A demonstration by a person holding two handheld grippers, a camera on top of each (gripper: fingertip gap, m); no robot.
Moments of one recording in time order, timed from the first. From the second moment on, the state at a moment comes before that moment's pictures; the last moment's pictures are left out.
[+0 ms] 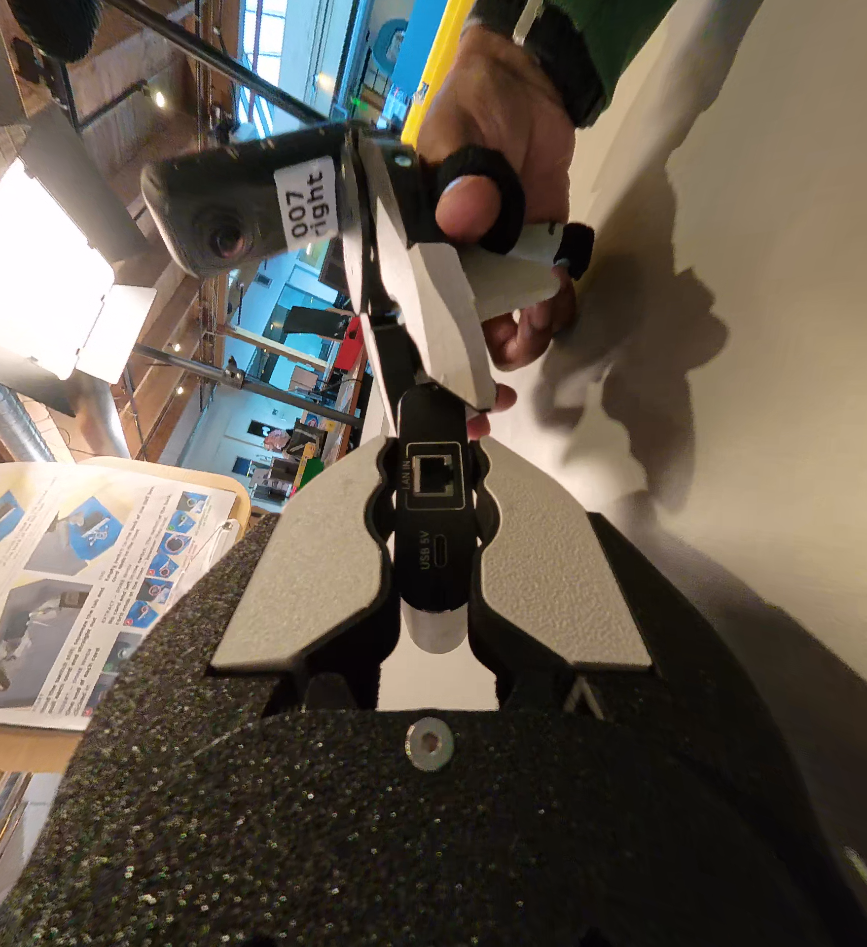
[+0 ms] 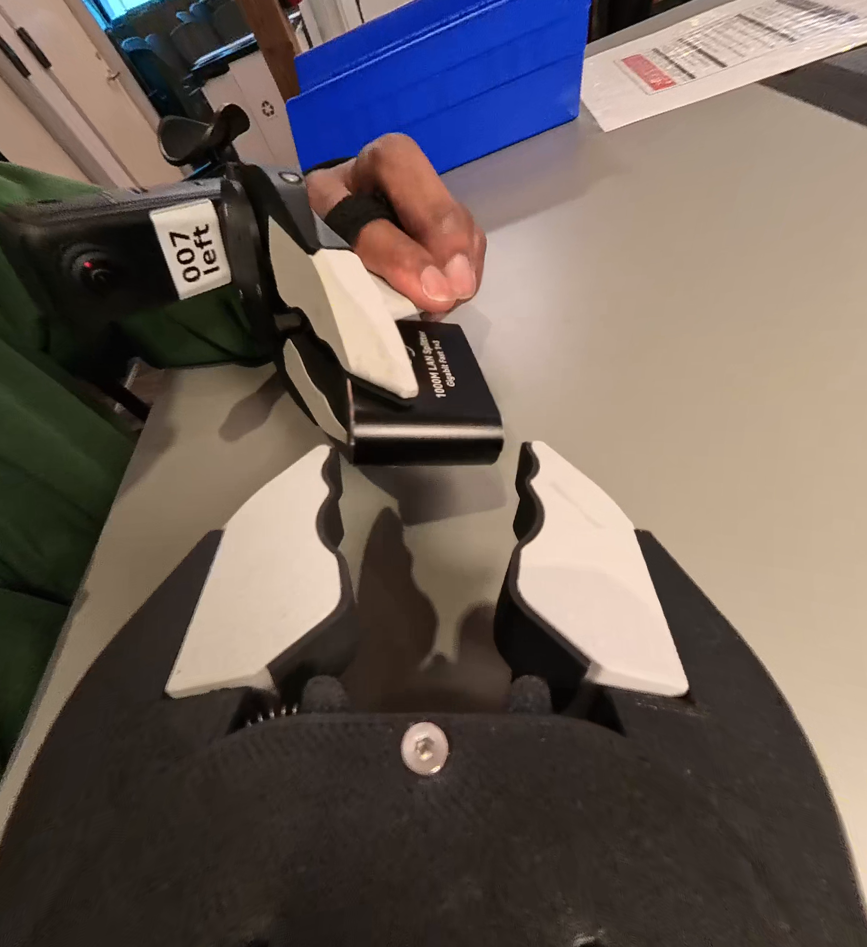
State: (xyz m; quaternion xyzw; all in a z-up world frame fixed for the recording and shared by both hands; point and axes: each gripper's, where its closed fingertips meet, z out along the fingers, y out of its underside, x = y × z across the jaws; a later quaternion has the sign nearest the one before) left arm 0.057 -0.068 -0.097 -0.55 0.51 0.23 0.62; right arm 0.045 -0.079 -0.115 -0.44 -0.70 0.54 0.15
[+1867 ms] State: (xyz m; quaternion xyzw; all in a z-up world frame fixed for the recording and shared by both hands) left arm 0.035 -0.060 -0.099 -0.59 0.45 0.24 0.63; right arm 0.296 0.367 -0.157 -0.79 -0.60 -0.07 0.11
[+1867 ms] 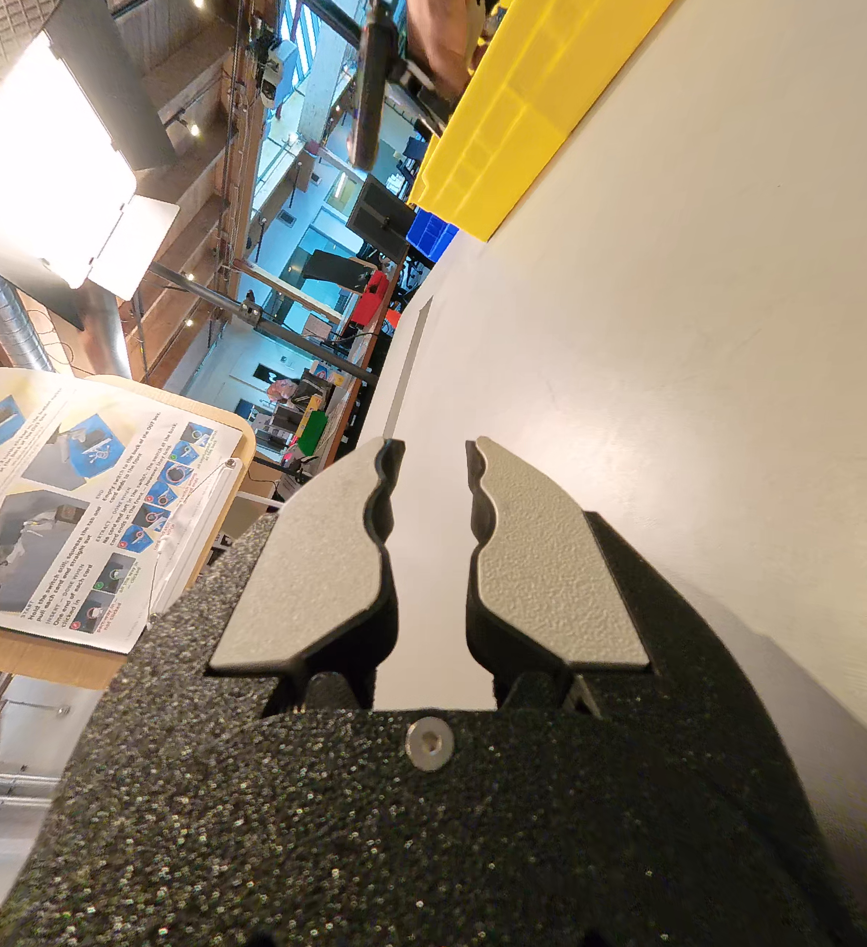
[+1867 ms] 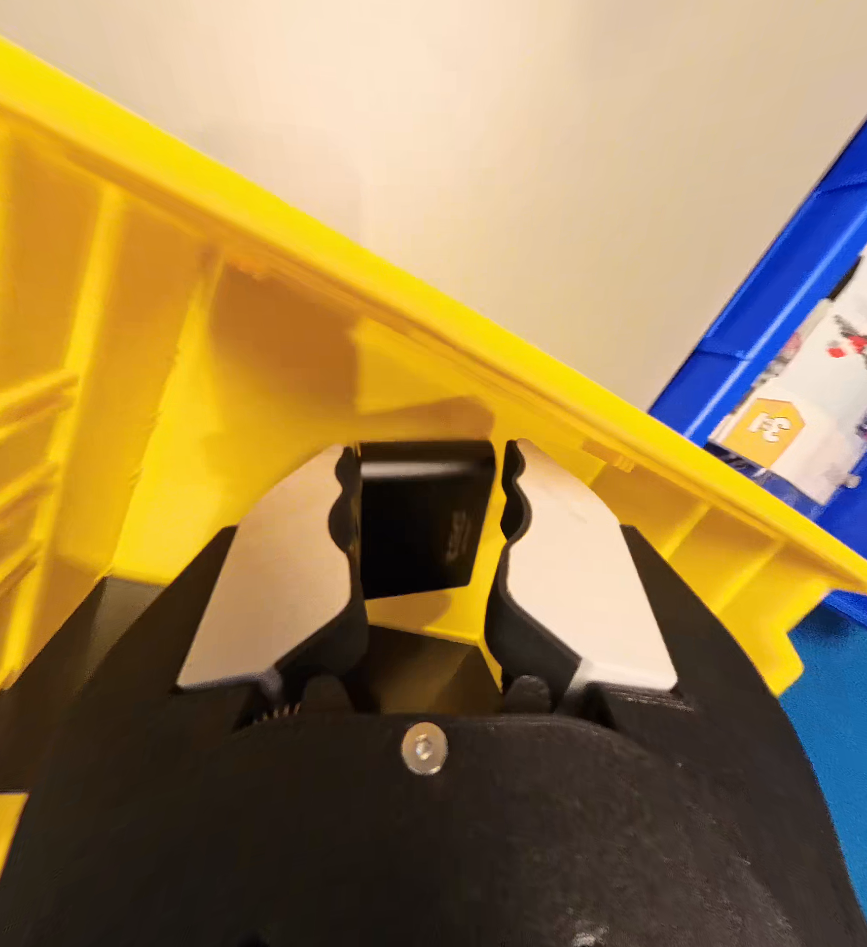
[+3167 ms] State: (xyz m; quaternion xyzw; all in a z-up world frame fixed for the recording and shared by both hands) left arm -0.164 -0.336 -0.033 -0.73 -0.15 0.49 0.46; right arm 0.340 0.153 -0.110 -0.70 -0.57 0.17 0.40
